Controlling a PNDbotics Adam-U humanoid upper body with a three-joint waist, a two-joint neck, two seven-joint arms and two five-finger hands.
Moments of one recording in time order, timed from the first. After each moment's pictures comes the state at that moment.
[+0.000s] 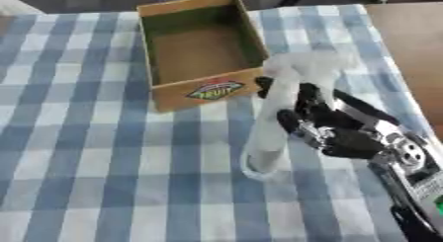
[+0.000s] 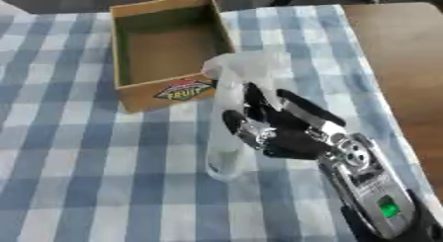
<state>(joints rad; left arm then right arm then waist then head) -0.19 0.37 0.19 -1.92 0.18 0.06 0.18 -0.40 -0.35 0.24 -1.91 -0.08 0.12 0.46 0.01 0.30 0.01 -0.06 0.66</state>
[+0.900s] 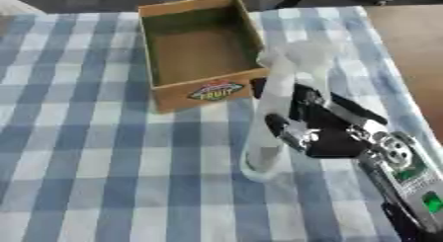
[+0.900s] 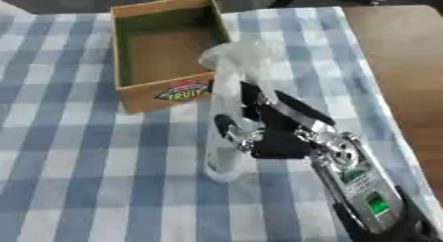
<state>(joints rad) -0.19 0.37 0.19 -1.92 0.18 0.06 0.17 -0.41 -0.34 0.26 -1.87 -0.05 0.13 0.44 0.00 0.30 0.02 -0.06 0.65</state>
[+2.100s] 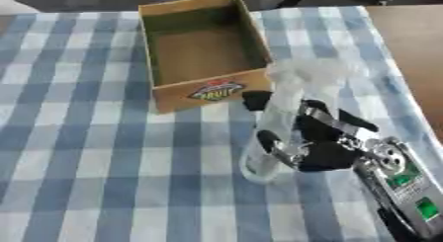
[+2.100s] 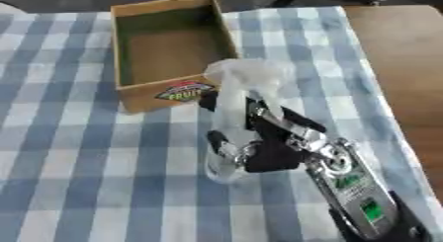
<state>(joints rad) -0.19 0.37 0.19 -1.92 0.18 0.06 0.16 -0.41 -0.34 0.28 -1.86 0.02 0.12 0.48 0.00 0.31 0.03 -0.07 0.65</state>
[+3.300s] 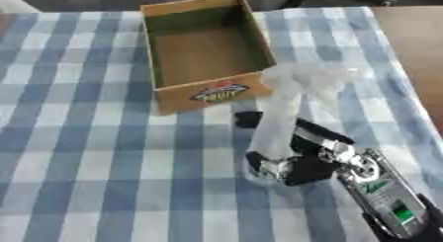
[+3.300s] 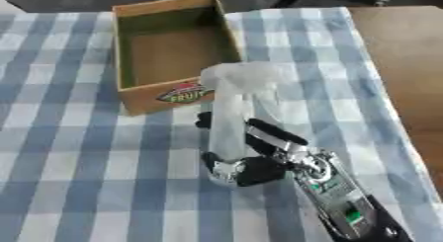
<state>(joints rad) -0.20 0.36 0.19 -1.92 0.19 0.06 0.16 -0.42 -0.33 0.31 -1.71 0.09 0.03 0.52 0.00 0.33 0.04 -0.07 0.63</state>
